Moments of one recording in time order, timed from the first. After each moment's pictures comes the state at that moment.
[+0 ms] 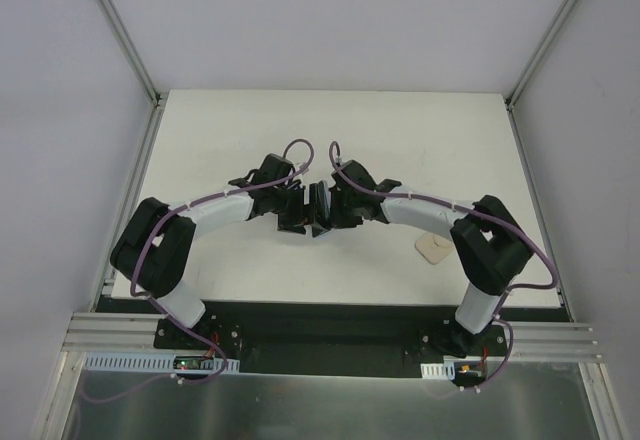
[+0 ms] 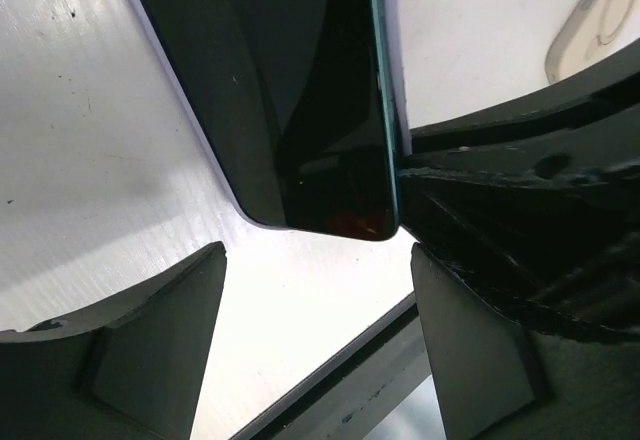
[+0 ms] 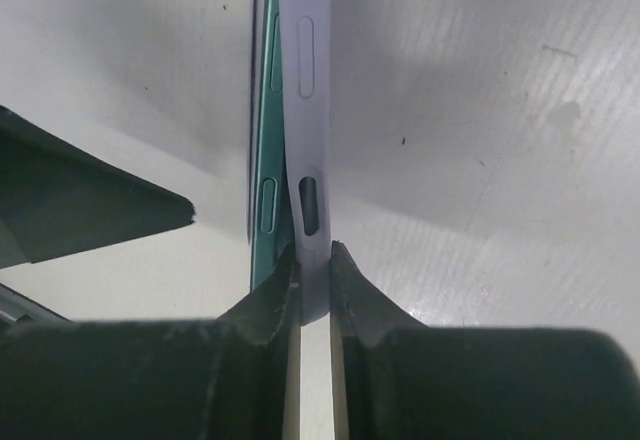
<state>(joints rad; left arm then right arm) -0.55 1.64 0.92 -0.26 0.49 -0.65 0.78 1.76 1.11 -0.34 -0.07 0.65</state>
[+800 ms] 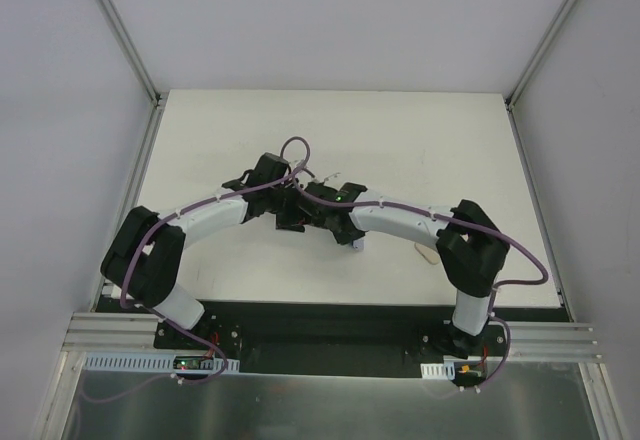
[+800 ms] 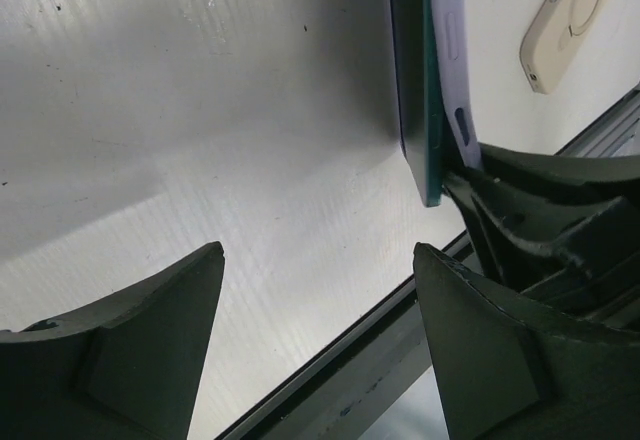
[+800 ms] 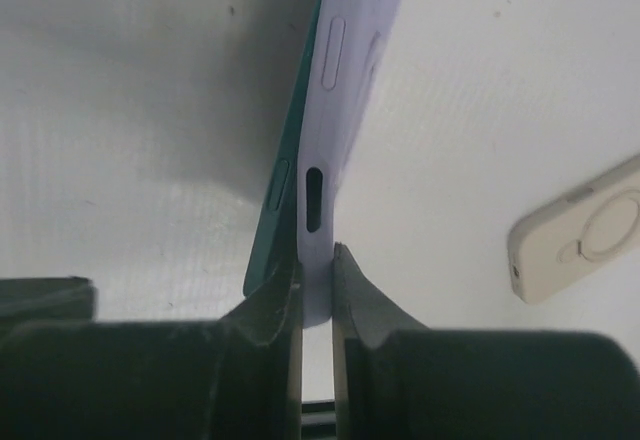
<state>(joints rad) -0.55 1.55 0.89 -0.26 0.49 -0.64 0.98 1.82 1.34 -0.95 0.48 0.57</state>
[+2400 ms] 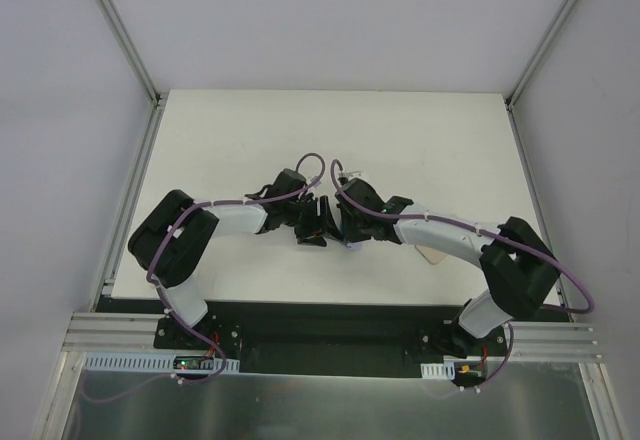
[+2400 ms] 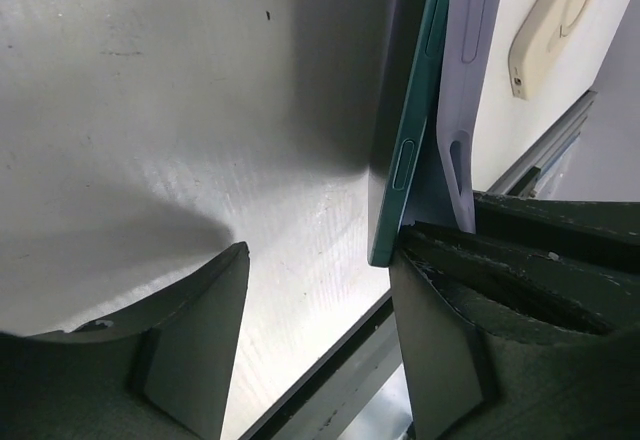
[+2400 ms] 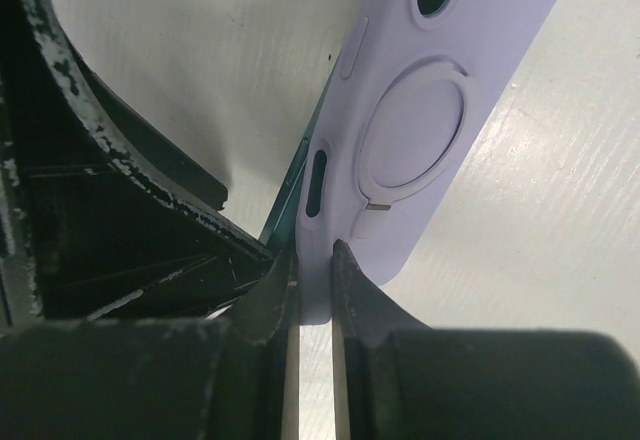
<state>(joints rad) -0.64 1.73 0.82 0.03 0.54 -0.87 0.89 1.58 0.98 -0.43 0.17 0.56</state>
